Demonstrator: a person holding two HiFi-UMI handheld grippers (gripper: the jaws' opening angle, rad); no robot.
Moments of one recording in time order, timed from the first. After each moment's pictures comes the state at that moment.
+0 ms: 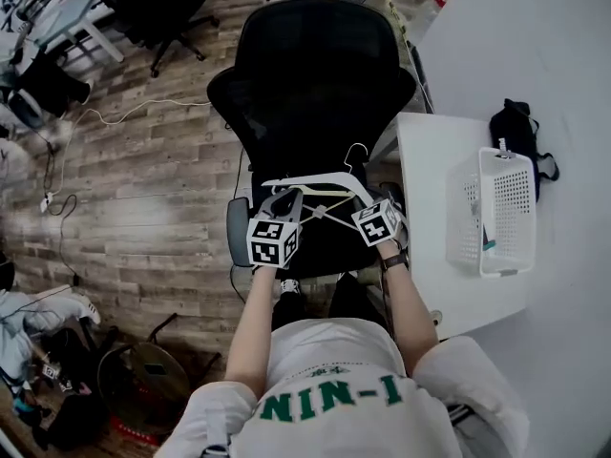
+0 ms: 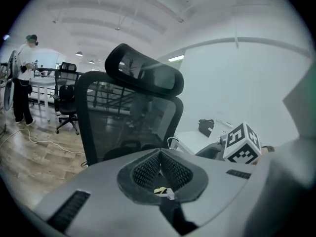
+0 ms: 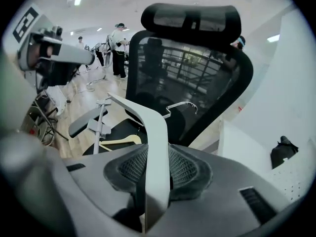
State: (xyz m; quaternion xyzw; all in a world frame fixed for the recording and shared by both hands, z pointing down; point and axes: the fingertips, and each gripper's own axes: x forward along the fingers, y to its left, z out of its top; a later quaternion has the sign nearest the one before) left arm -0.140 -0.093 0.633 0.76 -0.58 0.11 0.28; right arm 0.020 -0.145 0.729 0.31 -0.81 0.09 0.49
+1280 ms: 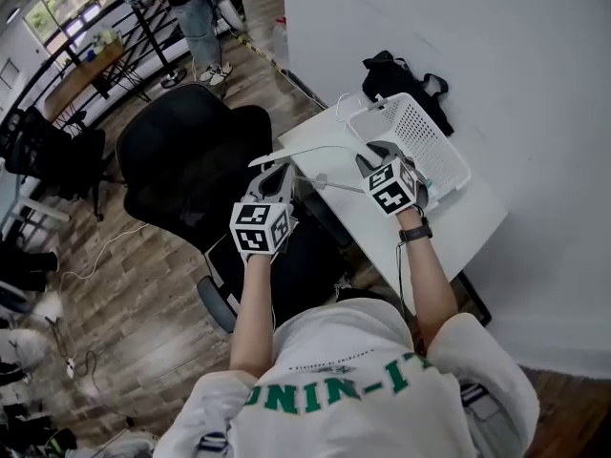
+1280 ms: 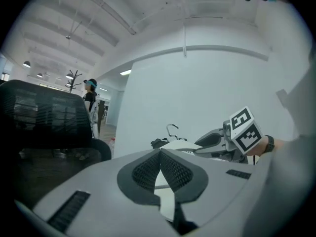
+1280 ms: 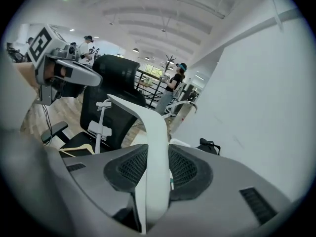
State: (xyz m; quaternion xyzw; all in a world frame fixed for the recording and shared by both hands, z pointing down) left arm 0.101 -0.162 0.417 0.91 -0.39 0.06 0.12; right arm 0.272 -0.169 0.447 0.53 -0.75 -0.01 0.39
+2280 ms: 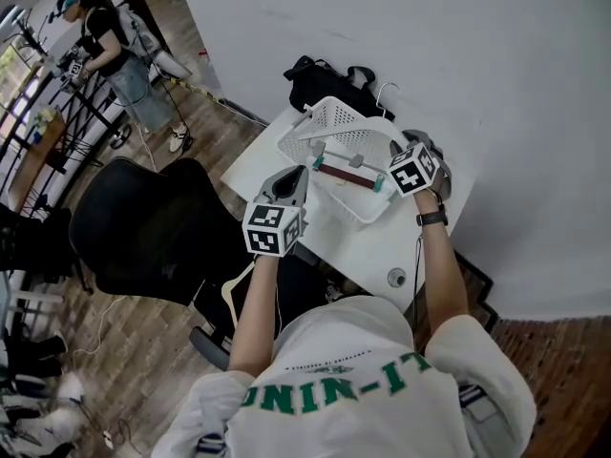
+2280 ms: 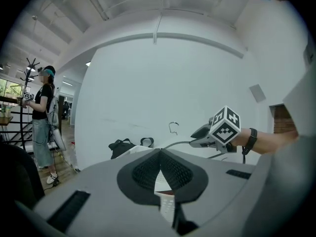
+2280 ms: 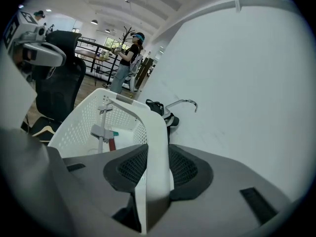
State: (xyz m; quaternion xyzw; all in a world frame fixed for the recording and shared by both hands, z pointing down) left arm 0.324 -0.155 0.413 0.97 -0.22 0.08 0.08; right arm 0.566 -0.117 0.442 0.71 -0.55 0.07 0.44
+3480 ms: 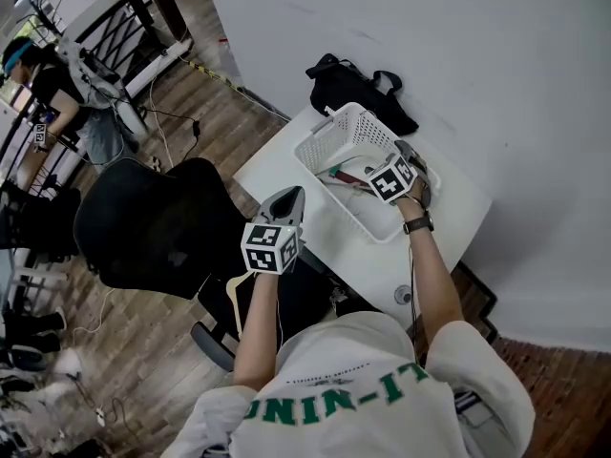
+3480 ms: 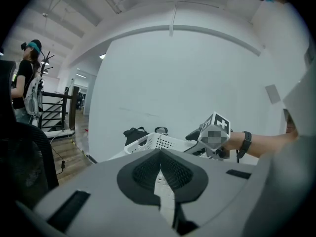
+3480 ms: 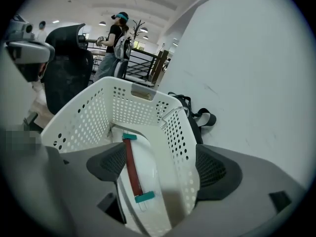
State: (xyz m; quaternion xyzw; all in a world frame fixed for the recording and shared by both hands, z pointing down) left arm 0.292 -0.191 0.461 0.95 -0.27 0.11 0.13; right arm 0.520 -0.204 0.532 0.63 -0.61 0.13 0.46
